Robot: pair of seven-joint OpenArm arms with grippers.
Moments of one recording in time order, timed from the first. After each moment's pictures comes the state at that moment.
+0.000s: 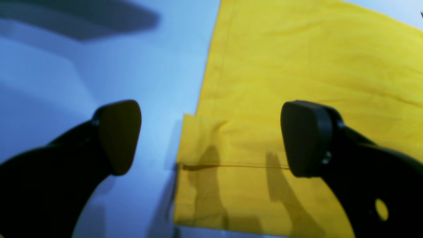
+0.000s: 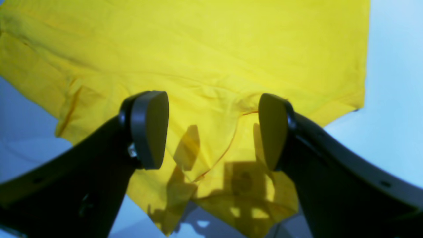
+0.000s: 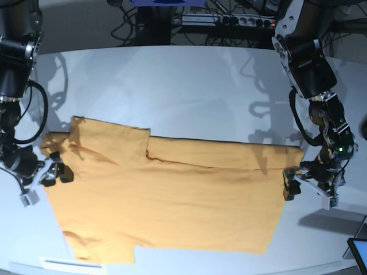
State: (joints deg) left arm -20.0 -17.8 -25.2 74.6 -14.3 -25.7 42.1; right arm 19.5 23.1 14.4 66.9 37.4 40.9 -56.3
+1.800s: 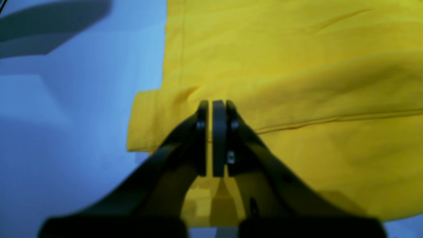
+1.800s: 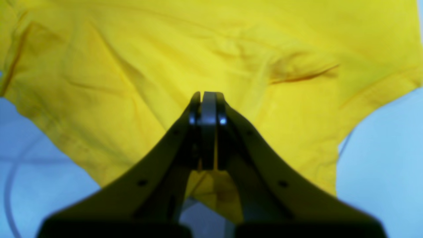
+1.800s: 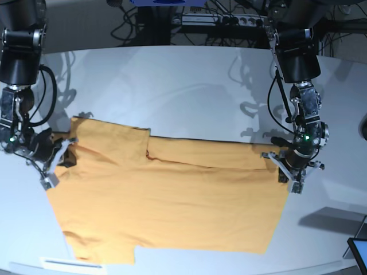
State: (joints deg) left arm -14.9 -14.9 -16.3 69.3 4.9 -26.1 25.8; right arm 15.3 21.4 8.2 65.2 24.7 41.0 -45.3
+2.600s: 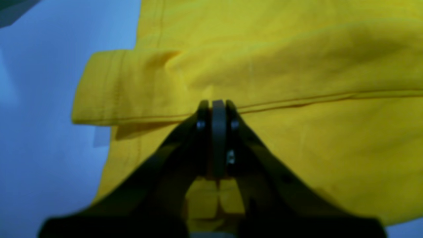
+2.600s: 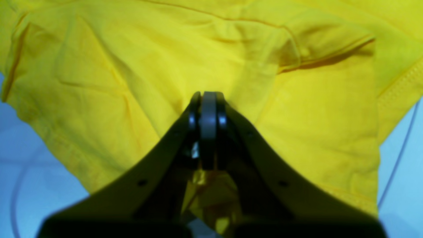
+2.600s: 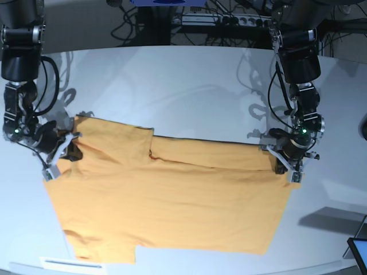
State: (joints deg) left arm -15.4 -16.3 -15.7 56.3 4.6 -25.9 14.3; right arm 13.4 21.8 4.7 58.4 27.5 40.7 -37.2
